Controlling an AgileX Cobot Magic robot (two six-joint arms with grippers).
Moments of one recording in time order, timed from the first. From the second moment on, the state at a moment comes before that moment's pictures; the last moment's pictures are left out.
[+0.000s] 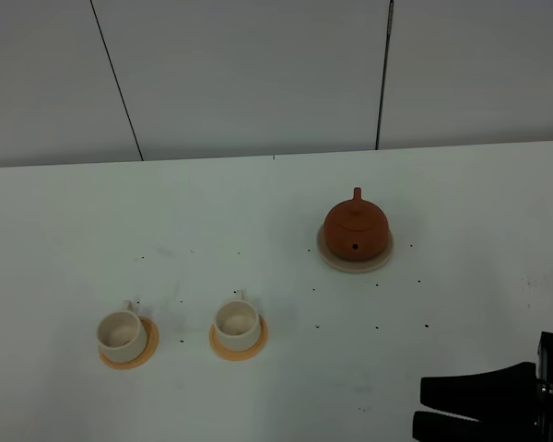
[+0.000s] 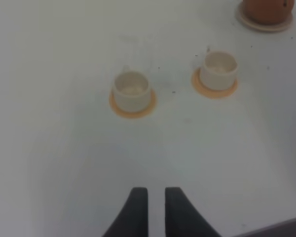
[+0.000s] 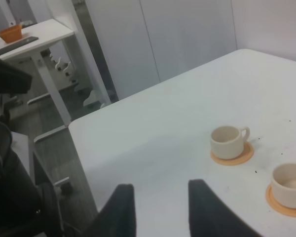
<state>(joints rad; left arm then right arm) -0.13 0.00 -0.51 -0.04 1.05 0.10 0.26 0.92 -0.28 1.81 0.96 -2.02</state>
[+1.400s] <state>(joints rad) -0.13 -0.01 -0.51 -0.04 1.05 0.10 0.26 1.57 -1.06 1.19 0.56 -0.93</state>
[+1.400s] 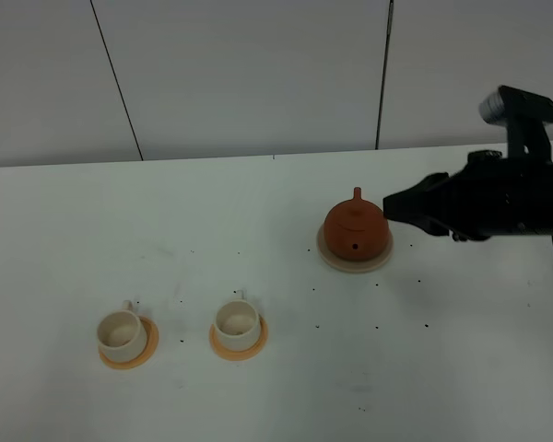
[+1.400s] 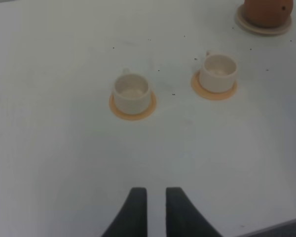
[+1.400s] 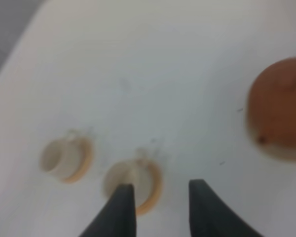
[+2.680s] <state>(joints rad) -0.13 -0.01 -0.51 0.00 1.05 0.10 0.26 2.29 -2.06 0.17 0.71 -0.28</state>
